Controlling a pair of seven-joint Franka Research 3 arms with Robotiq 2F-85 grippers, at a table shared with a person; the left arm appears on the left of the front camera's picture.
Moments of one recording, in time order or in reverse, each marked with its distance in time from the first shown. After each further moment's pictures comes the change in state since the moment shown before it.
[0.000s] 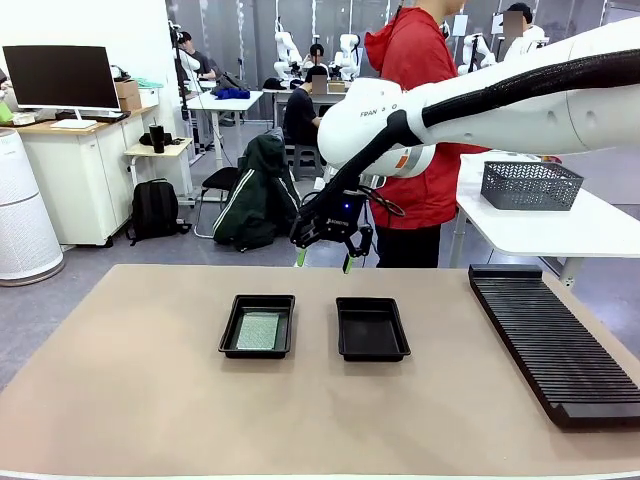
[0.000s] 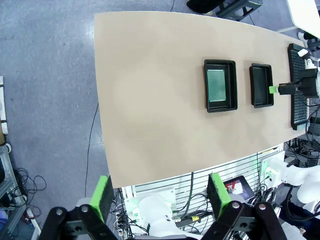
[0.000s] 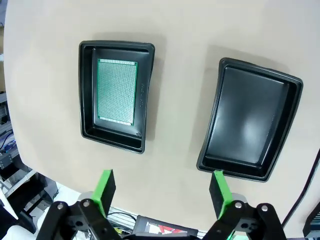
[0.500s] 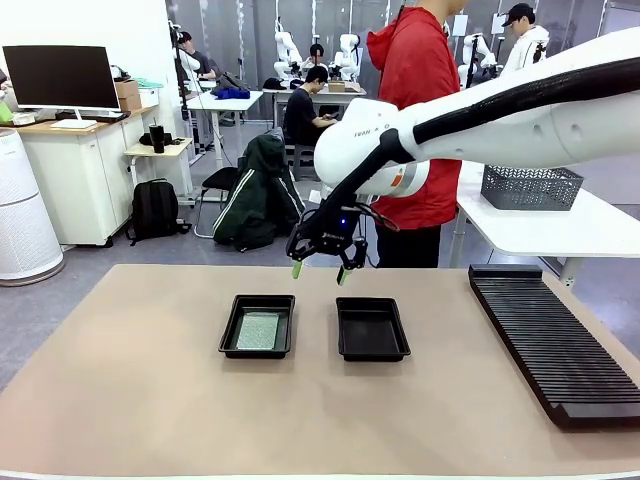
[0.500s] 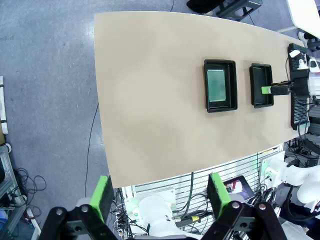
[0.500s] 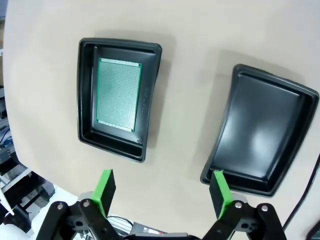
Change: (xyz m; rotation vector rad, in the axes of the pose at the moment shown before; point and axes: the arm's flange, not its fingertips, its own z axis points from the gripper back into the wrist) left arm 0.000 0.000 0.000 0.000 0.000 0.000; right arm 0.001 -0.002 -0.024 0.020 -0.005 0.039
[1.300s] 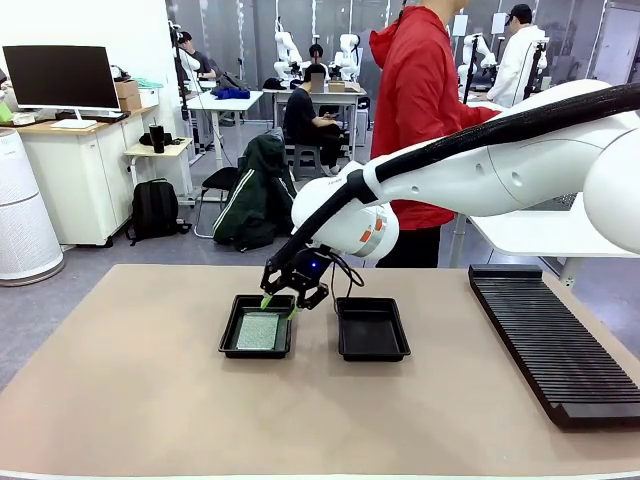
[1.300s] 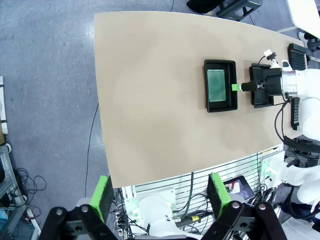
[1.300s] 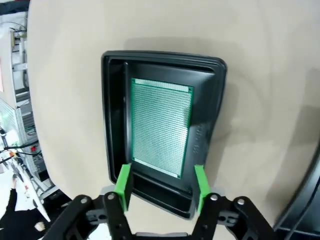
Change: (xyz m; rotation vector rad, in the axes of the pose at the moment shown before) left arm 0.000 0.000 0.000 0.000 0.000 0.000; right arm 0.012 0.016 -0.101 0.243 -0.035 -0.086
